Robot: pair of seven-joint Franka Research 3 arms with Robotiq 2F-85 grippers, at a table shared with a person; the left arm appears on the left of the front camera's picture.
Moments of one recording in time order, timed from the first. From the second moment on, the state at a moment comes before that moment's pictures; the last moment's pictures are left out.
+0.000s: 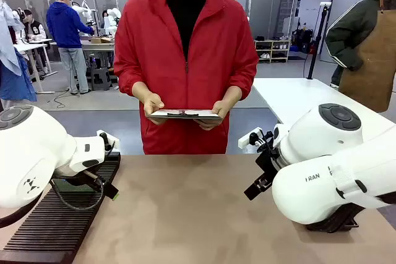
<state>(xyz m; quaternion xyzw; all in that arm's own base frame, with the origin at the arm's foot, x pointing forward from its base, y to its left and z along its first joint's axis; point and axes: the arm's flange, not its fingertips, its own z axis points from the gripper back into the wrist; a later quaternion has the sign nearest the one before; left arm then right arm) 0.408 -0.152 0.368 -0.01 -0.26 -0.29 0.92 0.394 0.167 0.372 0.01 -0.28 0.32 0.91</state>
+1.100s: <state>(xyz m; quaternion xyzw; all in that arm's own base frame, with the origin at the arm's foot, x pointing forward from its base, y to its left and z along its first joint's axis) 0.407 -0.154 0.372 -0.01 -0.26 -0.30 0.92 0.393 0.167 0.372 0.01 -0.28 0.32 0.91</state>
